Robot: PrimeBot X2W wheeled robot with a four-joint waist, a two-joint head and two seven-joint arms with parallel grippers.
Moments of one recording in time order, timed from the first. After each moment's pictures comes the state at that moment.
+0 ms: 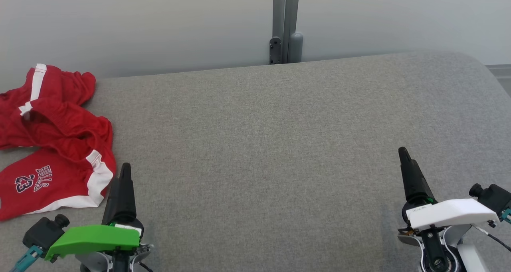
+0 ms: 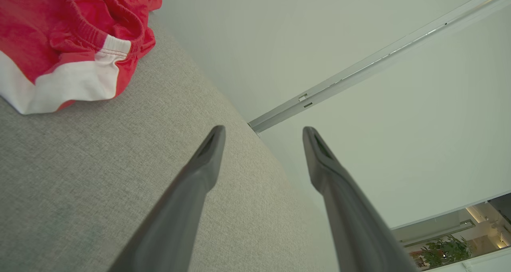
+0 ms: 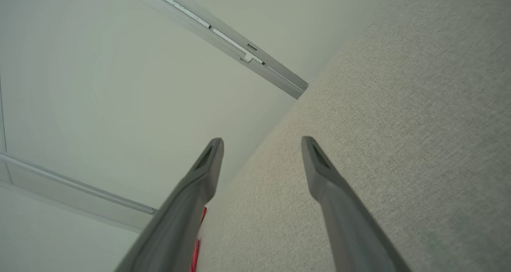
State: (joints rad) left arm -0.03 0.04 -0.01 0.12 -1.10 -0.06 -0.05; right arm -0.04 -0.04 -0.02 0.12 1.03 0.13 -0.05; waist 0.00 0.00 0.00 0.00
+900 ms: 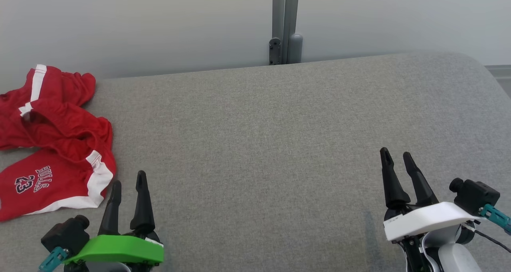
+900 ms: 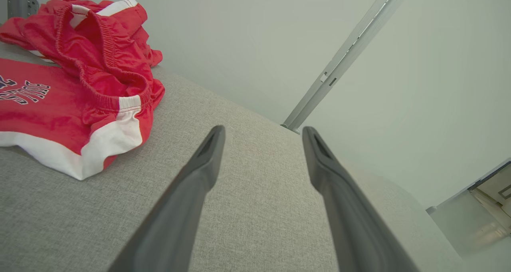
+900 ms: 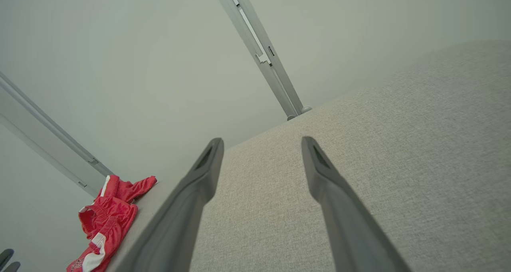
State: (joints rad) left arm 0.03 0.04 -0.06 0.07 -0.65 -0.03 -0.13; right arm -0.03 -0.04 0.05 0.07 0.58 0.13 -0.13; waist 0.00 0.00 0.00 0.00
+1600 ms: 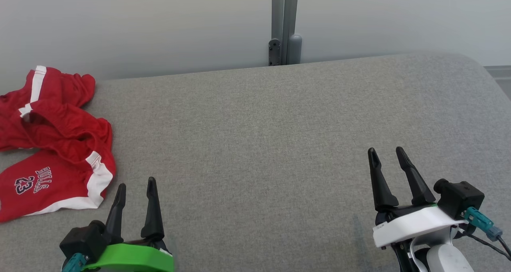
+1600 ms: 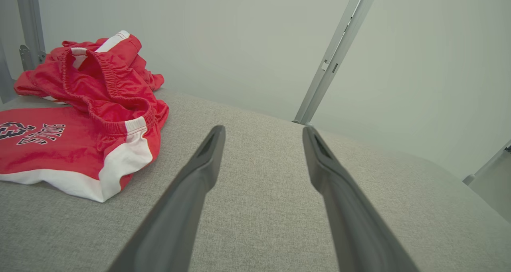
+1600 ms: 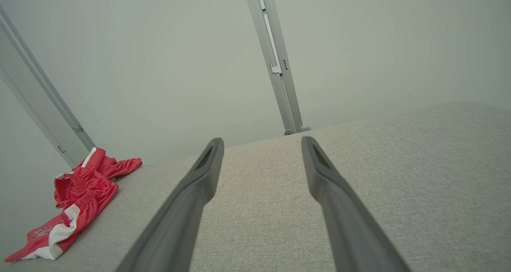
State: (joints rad) left arm 0.06 0.04 -0.08 0.07 -0.43 -0.03 -0.19; right arm -0.02 -0.04 0.09 0.04 0.36 0.13 -0.19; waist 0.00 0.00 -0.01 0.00
